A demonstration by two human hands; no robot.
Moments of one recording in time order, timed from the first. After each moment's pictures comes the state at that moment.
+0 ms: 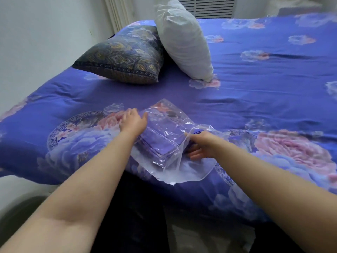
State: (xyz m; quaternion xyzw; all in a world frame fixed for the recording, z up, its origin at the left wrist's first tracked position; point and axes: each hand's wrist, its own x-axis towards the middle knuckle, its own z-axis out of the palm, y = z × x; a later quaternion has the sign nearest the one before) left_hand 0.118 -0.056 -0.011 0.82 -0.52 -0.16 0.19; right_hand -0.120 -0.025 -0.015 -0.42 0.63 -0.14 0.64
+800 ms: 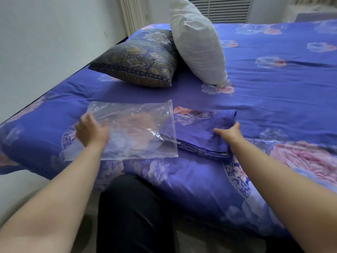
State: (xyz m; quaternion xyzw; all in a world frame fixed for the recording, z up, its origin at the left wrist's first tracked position) left_hand 0.247 -0.003 -0.009 0.88 -0.39 0.06 0.27; right_hand -0.149 -0.079 -0.027 -0.44 0.71 -0.33 0.43
